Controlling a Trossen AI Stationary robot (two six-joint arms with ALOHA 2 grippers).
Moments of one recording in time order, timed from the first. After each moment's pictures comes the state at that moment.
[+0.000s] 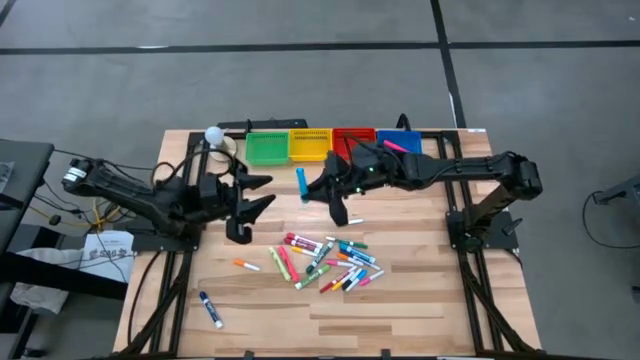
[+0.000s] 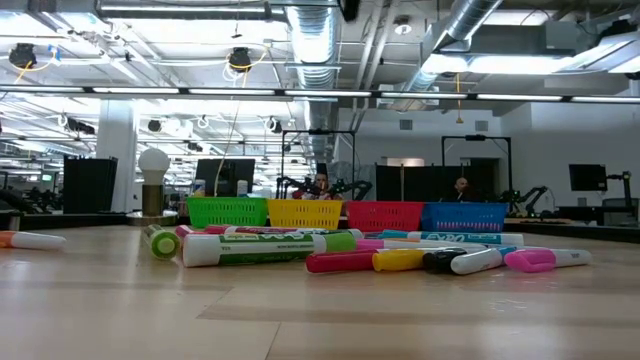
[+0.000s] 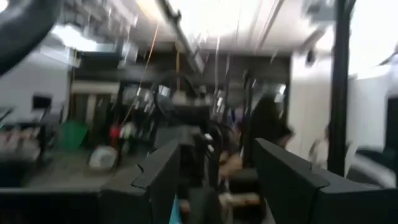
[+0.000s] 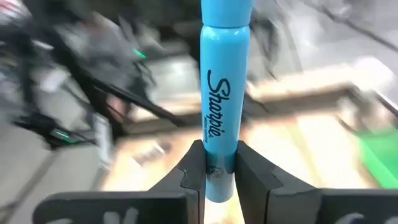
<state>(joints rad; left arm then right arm) -0.33 0.98 0.72 0.72 -0.45 0.14 -0.05 1.57 1.40 -0.15 -0.18 0.14</state>
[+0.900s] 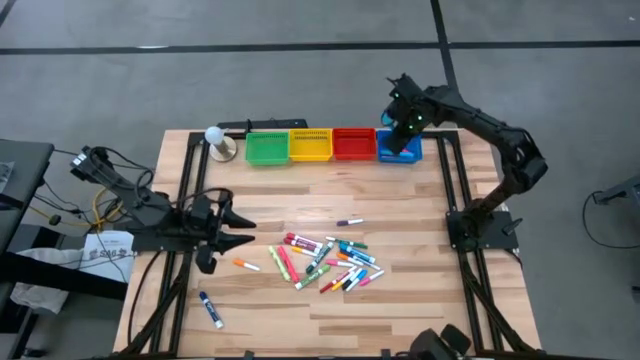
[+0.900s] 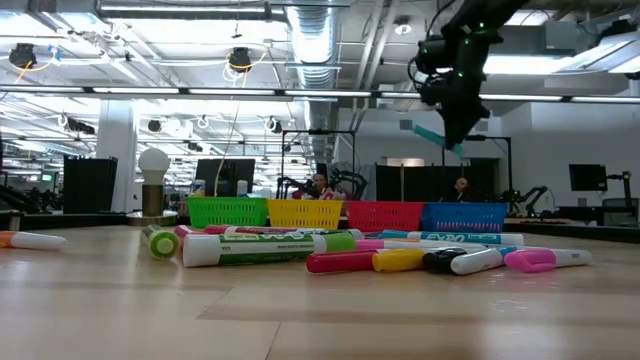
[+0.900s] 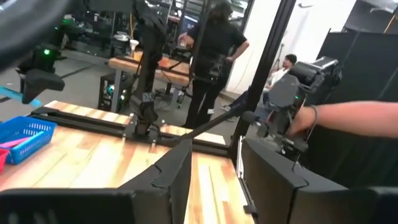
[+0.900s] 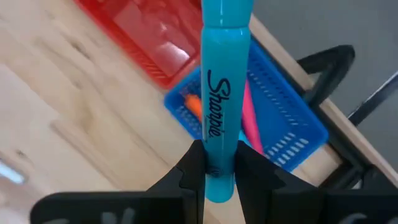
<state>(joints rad) -0.62 0.78 0.72 0.09 -0.52 -0.22 -0.83 1.57 1.40 -1.10 0.00 -0.12</state>
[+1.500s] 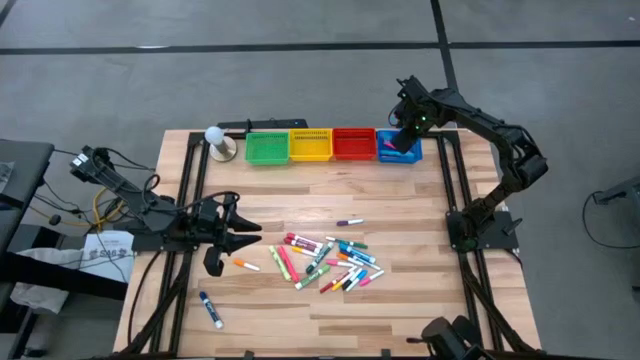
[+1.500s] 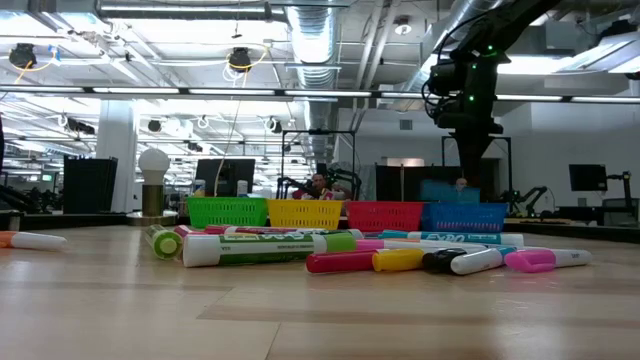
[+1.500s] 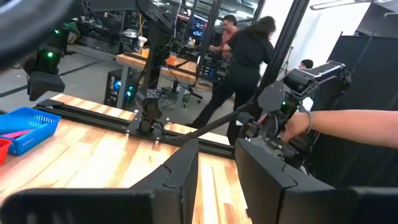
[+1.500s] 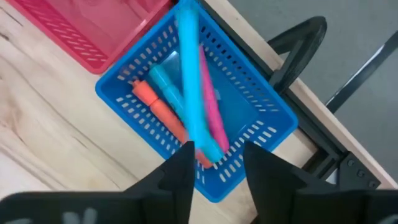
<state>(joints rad) -0.62 0.83 0.72 0.14 -0.56 -0.25 -0.94 1.58 1.28 -1.00 0.05 -0.21</state>
